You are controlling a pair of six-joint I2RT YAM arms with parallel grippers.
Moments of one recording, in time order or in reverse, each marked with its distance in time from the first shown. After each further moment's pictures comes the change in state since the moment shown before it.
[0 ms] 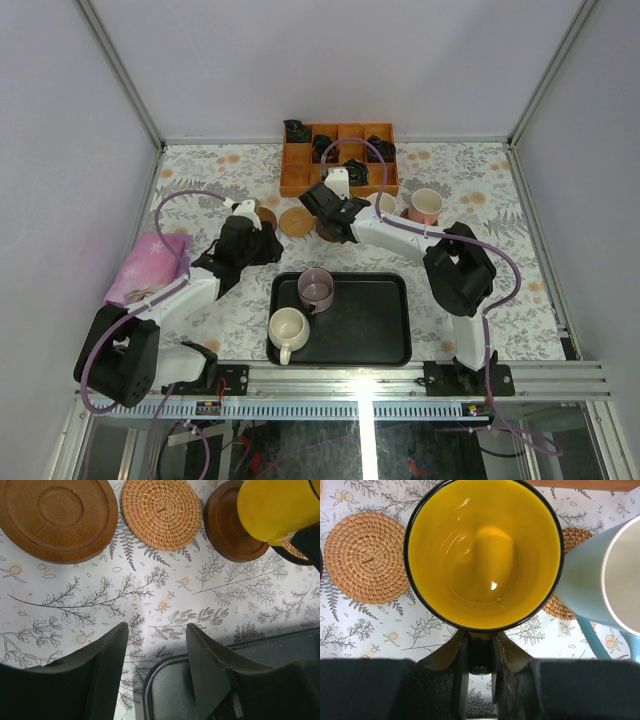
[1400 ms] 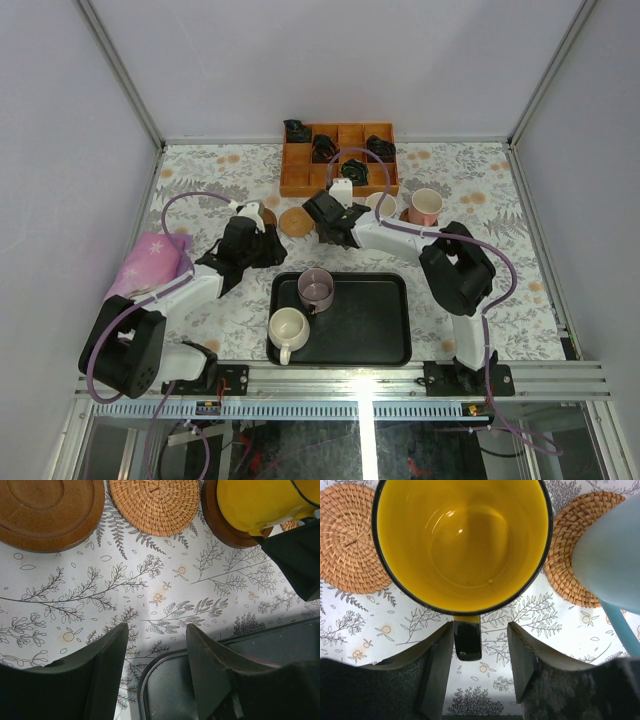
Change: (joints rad) left arm 0.000 0.055 0.000 0.008 0.057 -0.011; right arm -0.010 0.019 -0.068 0.037 -0.064 0.076
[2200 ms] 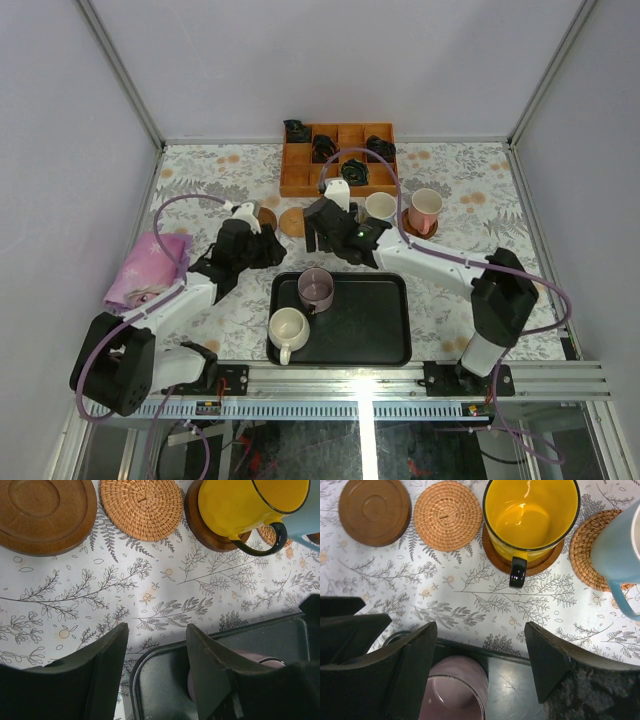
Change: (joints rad) left arm 0.000 -0.100 -0.034 -0.001 0.021 -0.016; right arm 0.128 -0.306 -0.142 0.031 -0.043 -0.074
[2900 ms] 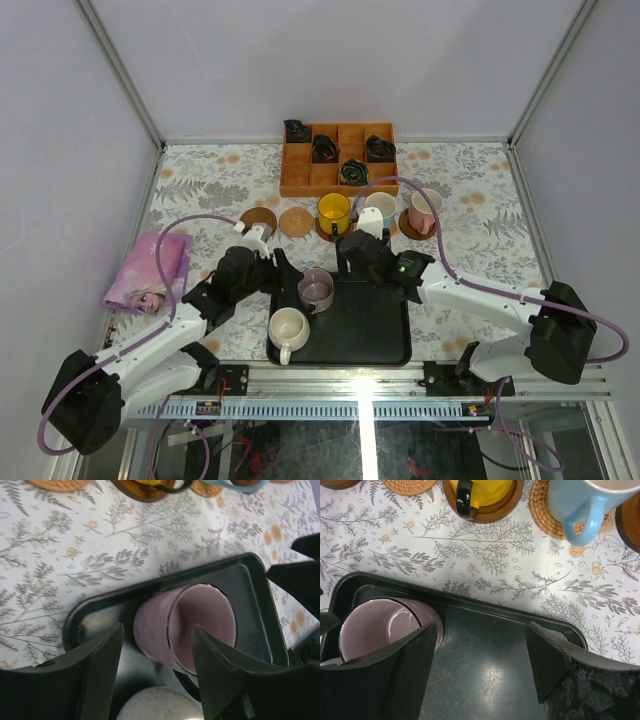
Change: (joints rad) left arm -0.202 -0.259 -0.143 -0.014 0.039 -0.089; right arm 0.043 -0.329 -0.369 0.028 0.037 -0.007
